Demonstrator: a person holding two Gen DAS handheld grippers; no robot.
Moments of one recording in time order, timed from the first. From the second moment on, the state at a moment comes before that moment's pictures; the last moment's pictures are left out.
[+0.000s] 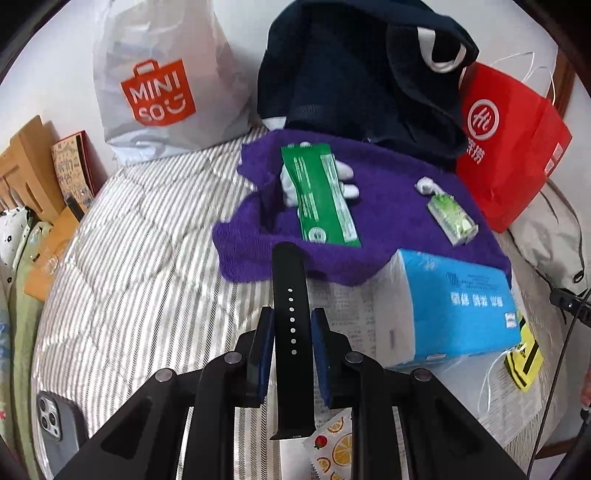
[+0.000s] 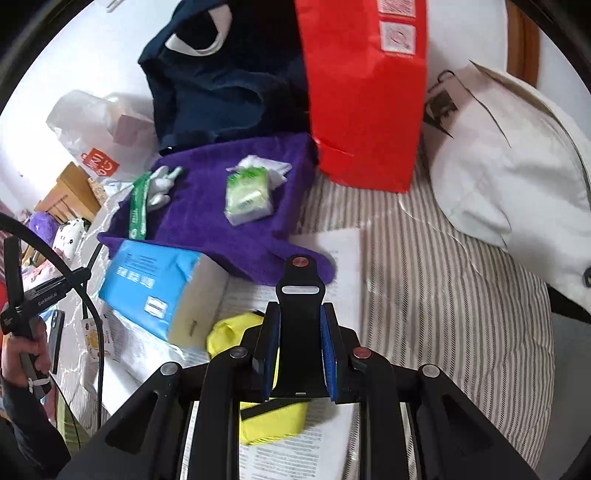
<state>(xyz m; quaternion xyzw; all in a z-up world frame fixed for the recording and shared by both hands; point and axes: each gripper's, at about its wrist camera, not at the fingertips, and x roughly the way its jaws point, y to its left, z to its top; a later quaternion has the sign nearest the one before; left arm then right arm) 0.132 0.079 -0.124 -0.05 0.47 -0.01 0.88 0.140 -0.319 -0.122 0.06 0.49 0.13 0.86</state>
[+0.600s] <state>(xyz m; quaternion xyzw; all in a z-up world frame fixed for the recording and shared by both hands) 0.157 0.074 -0.084 -0.04 0.44 -0.03 0.90 0.157 -0.272 -0.096 0.04 0.47 0.17 0.87</state>
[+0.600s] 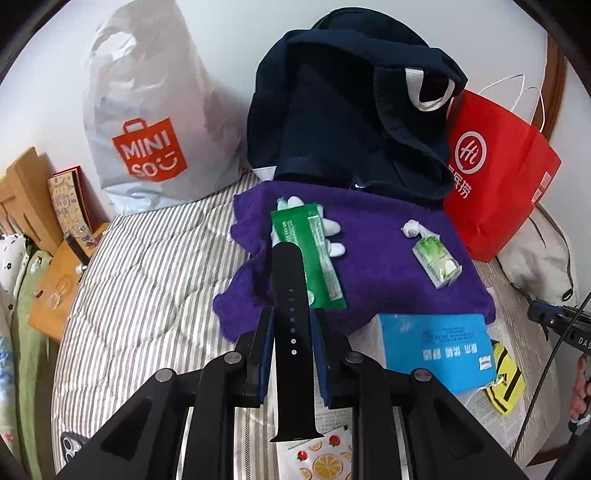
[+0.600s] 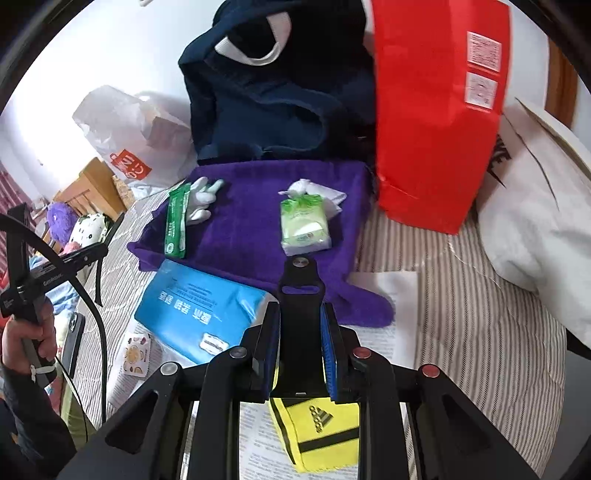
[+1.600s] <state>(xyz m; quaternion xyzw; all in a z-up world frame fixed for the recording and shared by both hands) 0.231 0.074 -0.086 -0.05 0.43 -0.05 0.90 0.254 -0.252 -0.136 0.09 0.50 0.12 0.85</state>
